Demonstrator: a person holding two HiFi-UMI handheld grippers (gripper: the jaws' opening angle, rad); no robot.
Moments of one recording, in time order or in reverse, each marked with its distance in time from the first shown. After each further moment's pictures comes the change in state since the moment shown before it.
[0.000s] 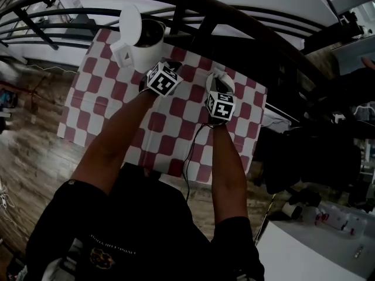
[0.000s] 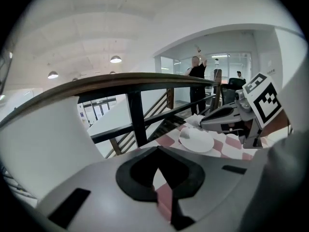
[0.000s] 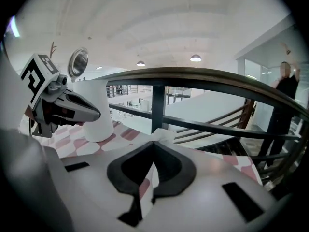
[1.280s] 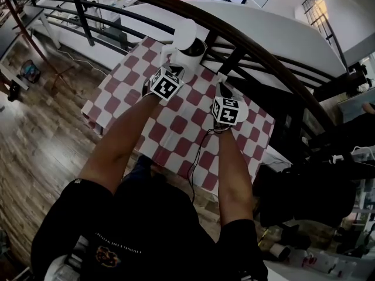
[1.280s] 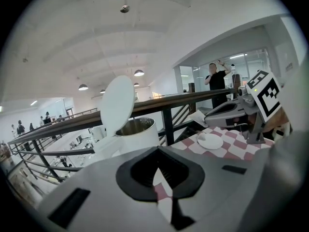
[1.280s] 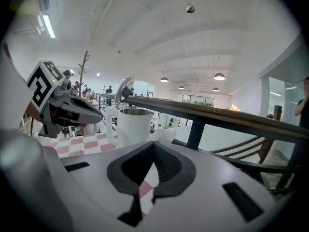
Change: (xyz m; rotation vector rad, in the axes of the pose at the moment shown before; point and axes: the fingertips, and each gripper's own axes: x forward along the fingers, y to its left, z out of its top) left arm -0.172 0.055 -0.017 -0.072 -0.092 0.295; right arm -0.057 0.126 0.093 -0.175 -0.187 0.217
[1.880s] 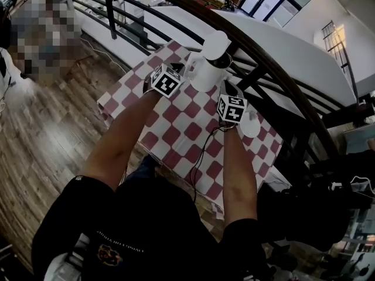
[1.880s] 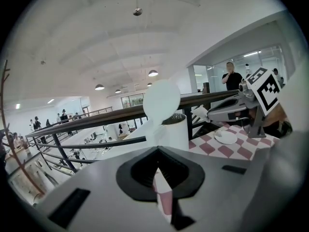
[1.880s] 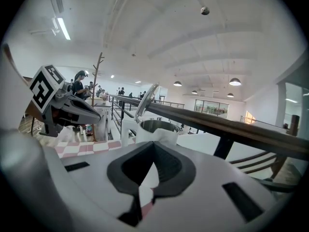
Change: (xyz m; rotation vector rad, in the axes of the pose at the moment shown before) left arm -0.060 0.088 -0.033 -0.070 0.005 0.155; right arm 0.041 0.077 0.054 -0.090 -0.047 0.135
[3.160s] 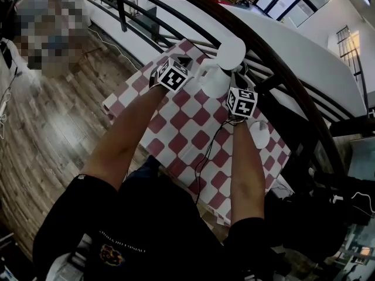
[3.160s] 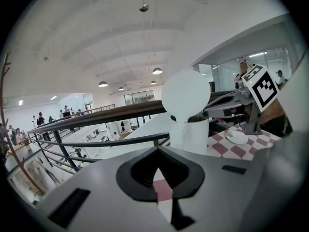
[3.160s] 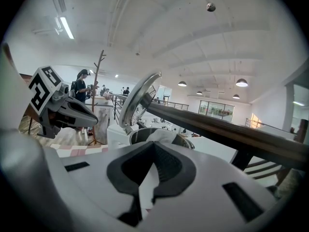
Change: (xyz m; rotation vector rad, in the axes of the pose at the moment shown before) left arm 0.036 0.056 -0.001 -0.031 0.020 0.024; right arm 0.077 -0.003 0.032 -0.034 -0.004 0.044
